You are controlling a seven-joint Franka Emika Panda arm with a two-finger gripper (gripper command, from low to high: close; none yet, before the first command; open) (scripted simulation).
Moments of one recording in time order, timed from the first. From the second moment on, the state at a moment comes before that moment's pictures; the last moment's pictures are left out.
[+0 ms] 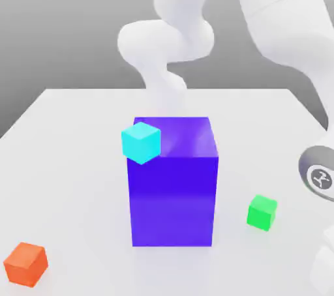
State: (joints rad) arm 0.31 0.67 0.25 -1.98 -0.30 2.61 1.24
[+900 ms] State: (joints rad) arm 0.24 -0.11 0.40 -2.80 0.11 2.70 1.48
